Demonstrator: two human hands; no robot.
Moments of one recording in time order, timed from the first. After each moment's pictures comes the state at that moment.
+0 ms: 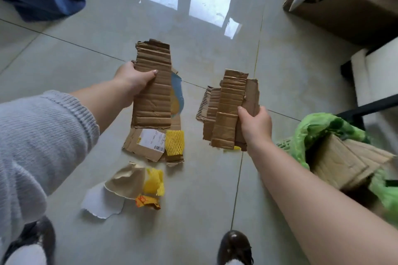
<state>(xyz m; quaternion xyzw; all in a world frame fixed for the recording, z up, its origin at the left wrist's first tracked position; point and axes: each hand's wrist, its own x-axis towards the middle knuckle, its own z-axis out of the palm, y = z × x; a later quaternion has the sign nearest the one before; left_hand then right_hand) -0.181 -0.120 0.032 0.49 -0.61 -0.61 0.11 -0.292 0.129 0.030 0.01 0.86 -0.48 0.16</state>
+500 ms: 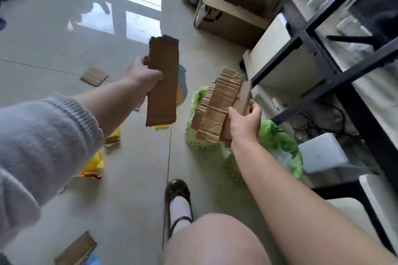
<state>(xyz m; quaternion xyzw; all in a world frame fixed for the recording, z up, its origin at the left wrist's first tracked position) -0.179 0.117 0.175 0.29 -0.60 -0.74 0.11 -0.208 0.341 0.179 0.12 0.80 -0.59 -0.02</state>
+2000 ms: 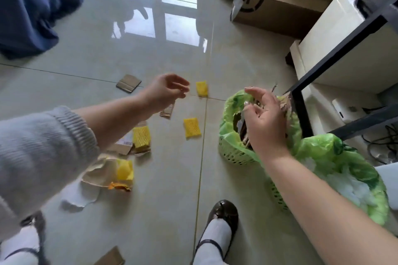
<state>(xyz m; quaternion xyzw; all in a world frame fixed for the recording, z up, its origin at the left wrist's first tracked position) -0.207 0.098 0.135 0.23 -0.76 -0.60 0.03 -0.254 0.316 0.150 -0.20 0.84 -0.51 -0.02</state>
